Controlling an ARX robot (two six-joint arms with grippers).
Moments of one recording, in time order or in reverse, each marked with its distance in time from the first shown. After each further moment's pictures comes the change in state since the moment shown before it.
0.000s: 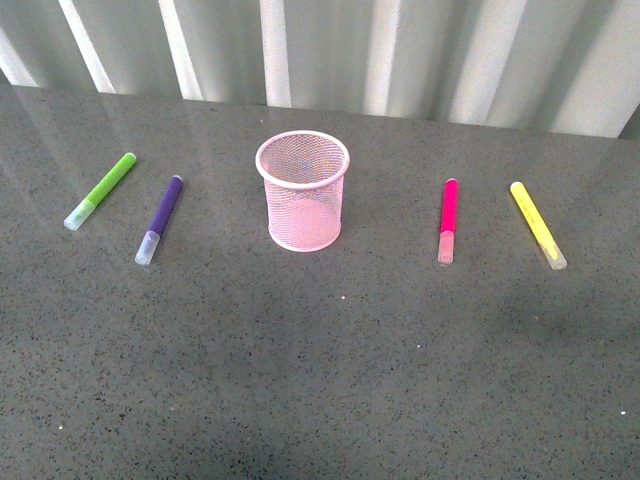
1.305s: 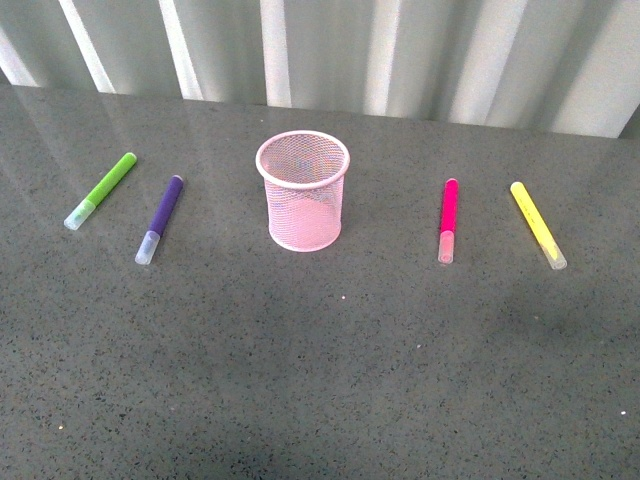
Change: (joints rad) left arm 0.000 0.000 0.000 0.000 0.000 0.000; right arm 0.000 0.000 0.000 0.000 0.000 0.000
